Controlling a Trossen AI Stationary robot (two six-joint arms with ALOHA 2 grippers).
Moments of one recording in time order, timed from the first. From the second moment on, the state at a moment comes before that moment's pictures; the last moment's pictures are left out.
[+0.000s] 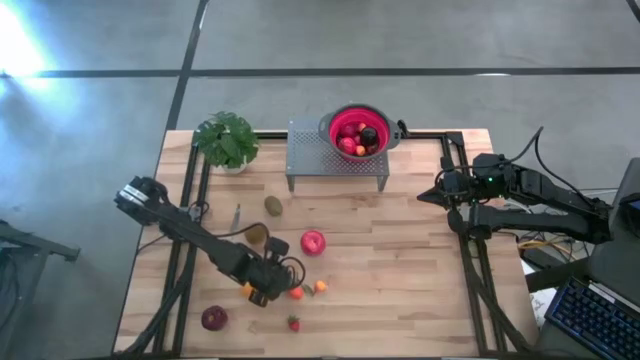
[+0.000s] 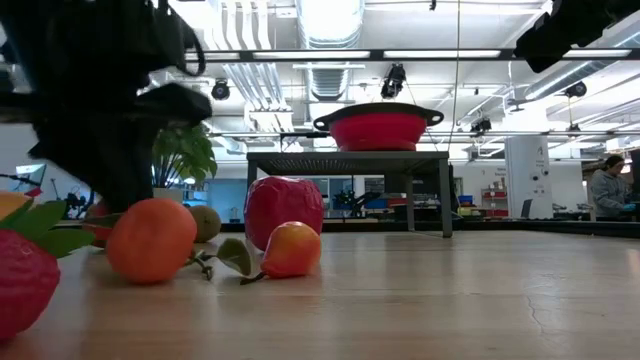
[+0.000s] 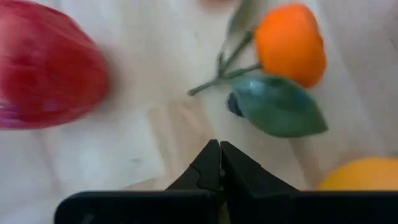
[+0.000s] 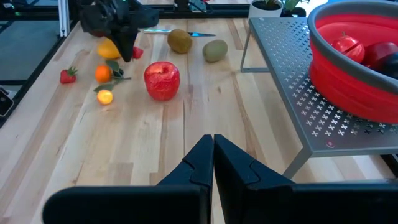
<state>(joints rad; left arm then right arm) -0.53 1.62 0.93 -0.45 -0.29 -0.08 -0.25 0.47 0.70 -0.72 -0.21 -0.08</state>
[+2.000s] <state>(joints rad) 0.46 1.76 1.38 0.29 0.11 0.38 -0.25 0.47 0.70 -0.72 -0.21 -0.08</state>
